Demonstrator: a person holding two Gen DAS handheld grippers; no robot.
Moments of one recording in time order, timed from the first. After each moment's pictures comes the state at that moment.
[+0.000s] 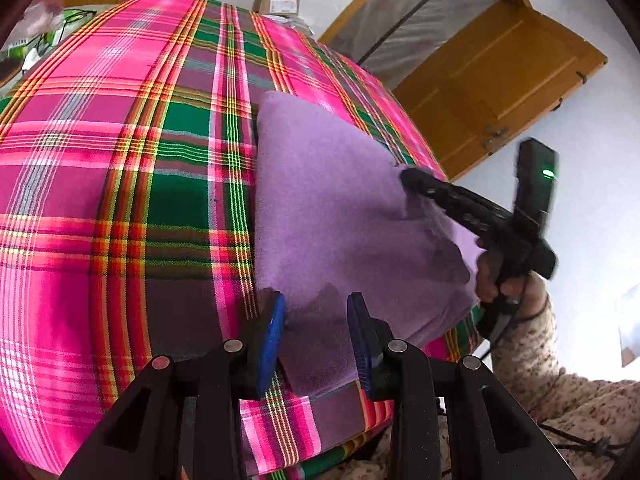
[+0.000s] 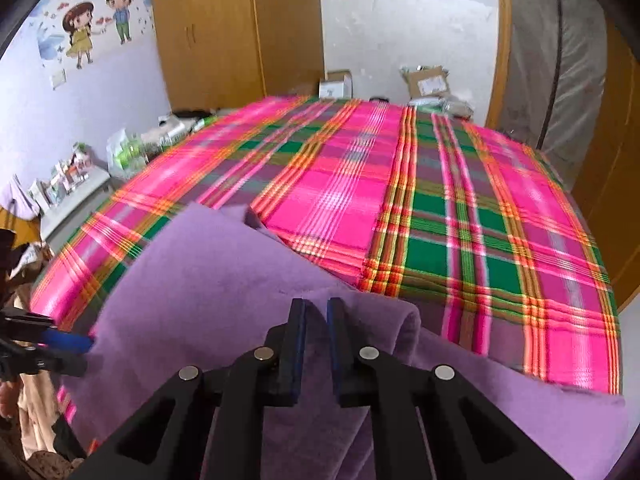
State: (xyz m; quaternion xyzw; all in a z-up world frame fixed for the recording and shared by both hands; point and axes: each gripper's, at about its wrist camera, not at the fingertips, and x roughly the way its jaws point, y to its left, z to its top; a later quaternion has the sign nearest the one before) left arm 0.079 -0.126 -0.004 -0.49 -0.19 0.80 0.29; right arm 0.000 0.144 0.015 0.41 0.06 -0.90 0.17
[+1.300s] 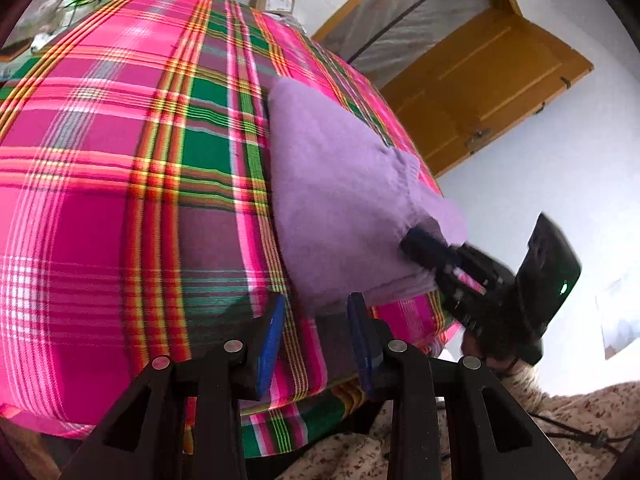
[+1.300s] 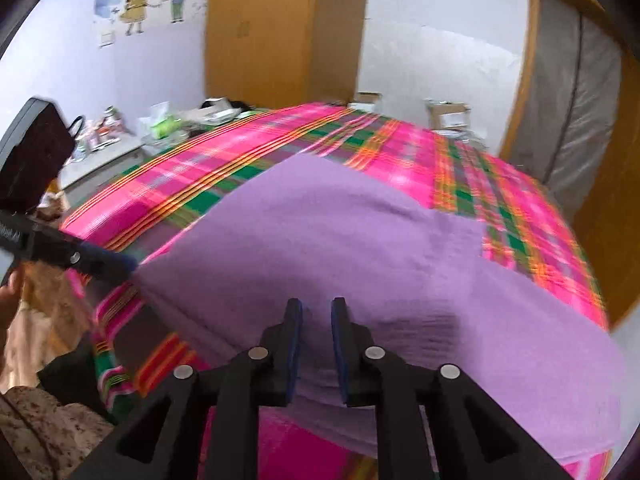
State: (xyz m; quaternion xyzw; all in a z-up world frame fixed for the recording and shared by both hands) left arm 0.120 -0.158 -0.010 -0.48 -0.22 0.79 0.32; right arm 0.134 0.095 0.006 0.35 0.13 -0.91 0.19
